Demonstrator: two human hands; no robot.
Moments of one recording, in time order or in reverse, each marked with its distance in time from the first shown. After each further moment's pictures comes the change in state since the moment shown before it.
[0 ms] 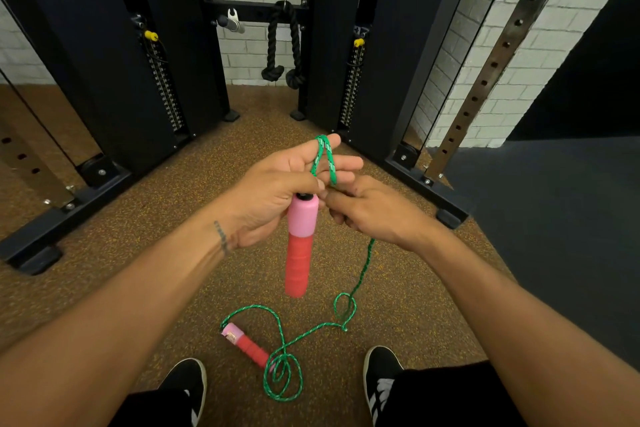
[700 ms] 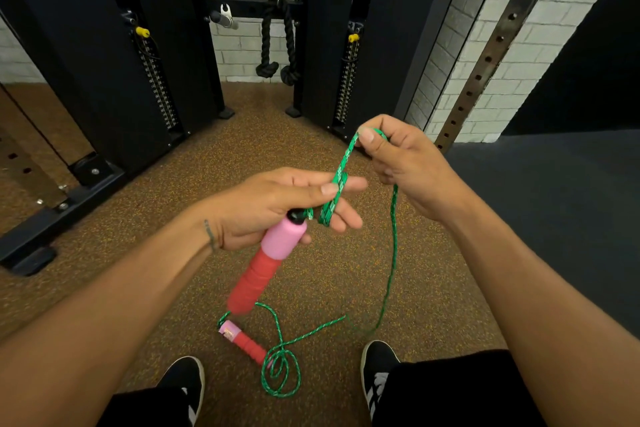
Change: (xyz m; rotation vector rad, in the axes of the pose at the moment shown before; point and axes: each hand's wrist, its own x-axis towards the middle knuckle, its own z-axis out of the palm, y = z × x) left_hand -0.009 0.002 -0.005 0.140 -0.322 -0.183; right_hand -0.004 0.007 -0.044 0.444 0.225 -0.148
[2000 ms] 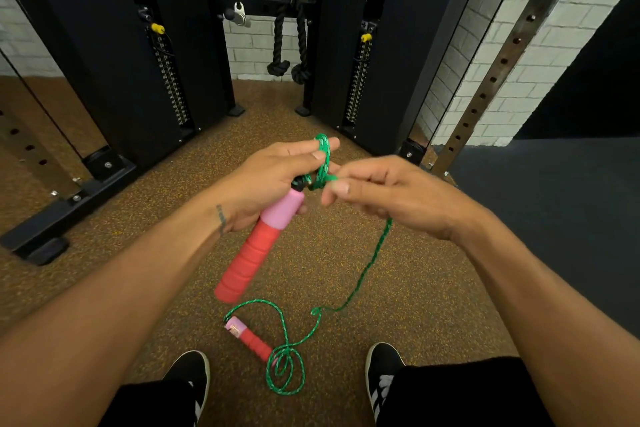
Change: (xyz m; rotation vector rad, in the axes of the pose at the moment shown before) left_hand 0.003 0.001 -0.014 0.004 0.411 0.033; right_hand -0.020 -0.031 0.025 -0.227 -0.438 0.050
